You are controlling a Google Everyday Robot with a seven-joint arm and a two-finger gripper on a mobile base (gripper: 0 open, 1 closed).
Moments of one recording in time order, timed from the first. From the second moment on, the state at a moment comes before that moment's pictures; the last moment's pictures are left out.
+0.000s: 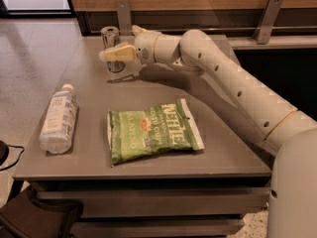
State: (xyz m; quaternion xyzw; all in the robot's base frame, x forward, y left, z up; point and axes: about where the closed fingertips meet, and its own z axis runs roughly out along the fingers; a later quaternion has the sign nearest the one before) arm 0.764 0.112 0.902 -0.38 0.61 0.37 0.59
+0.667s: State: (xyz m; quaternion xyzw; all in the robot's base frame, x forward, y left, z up) arm 0.755 0.137 0.894 -0.39 0.59 0.39 0.58
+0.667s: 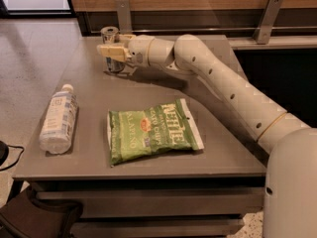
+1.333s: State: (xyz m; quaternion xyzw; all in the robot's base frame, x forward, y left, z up) arm 0.753 0.145 0.896 -0.39 0.59 0.40 0.58
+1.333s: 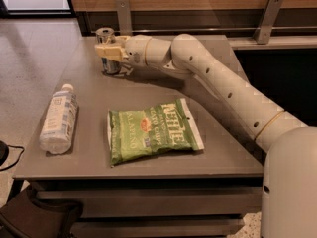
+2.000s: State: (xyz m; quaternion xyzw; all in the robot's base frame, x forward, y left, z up) arm 0.744 0.124 0.936 -0.42 0.58 0.37 0.59
